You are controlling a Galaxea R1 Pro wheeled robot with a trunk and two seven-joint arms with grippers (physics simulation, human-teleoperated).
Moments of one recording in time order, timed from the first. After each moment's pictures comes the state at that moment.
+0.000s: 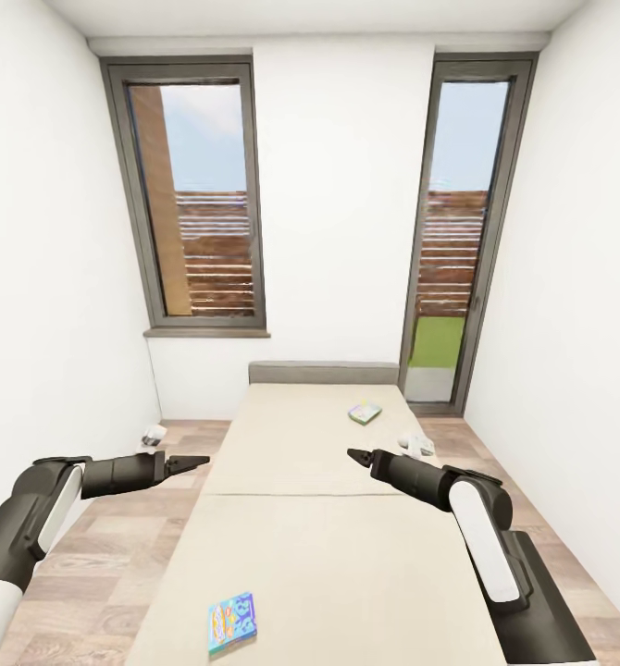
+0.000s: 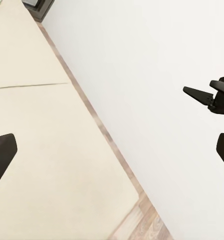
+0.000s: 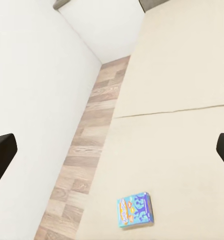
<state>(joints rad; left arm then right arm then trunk) -0.60 0.33 0.11 -1.05 0.20 0.94 -1.19 -0.41 0.01 0.04 -1.53 -0.66 0.93 -0.03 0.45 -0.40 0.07</state>
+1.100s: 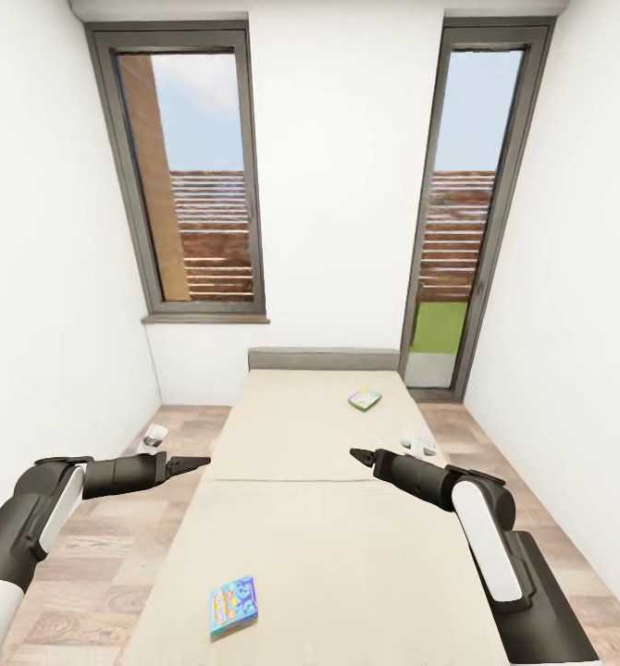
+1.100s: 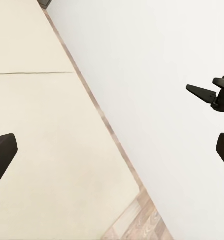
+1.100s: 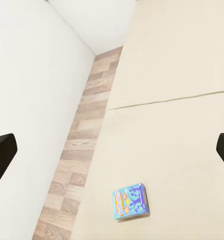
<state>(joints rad) -0.60 0.33 0.10 -1.05 0.20 0.94 -1.18 -0.41 0.00 0.04 -1.53 -0.66 0.93 -0.03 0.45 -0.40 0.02</state>
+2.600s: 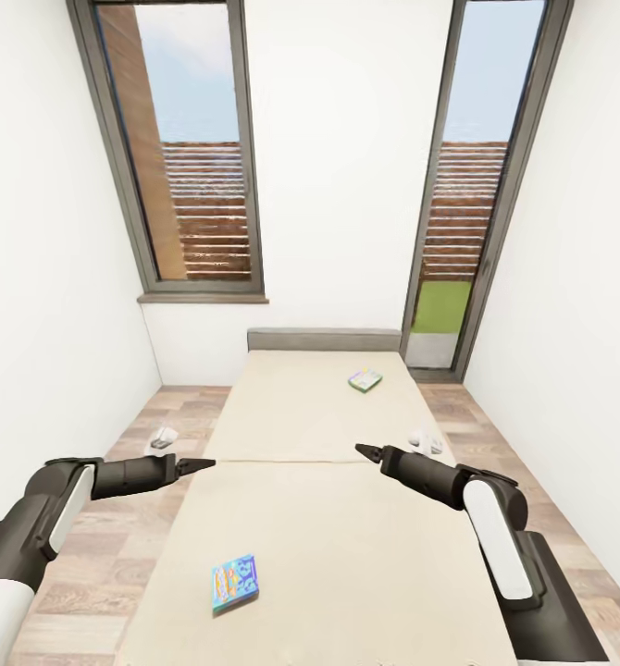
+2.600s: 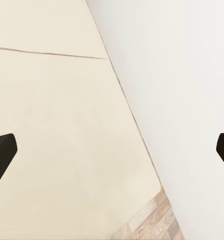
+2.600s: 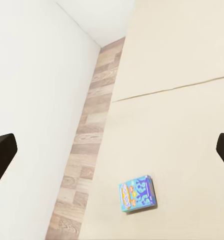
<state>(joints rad) -0.60 0.30 0.10 -1.05 0.20 0.94 -1.02 -0.41 -0.01 -0.01 -1.53 -0.67 0.94 0.06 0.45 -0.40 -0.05</state>
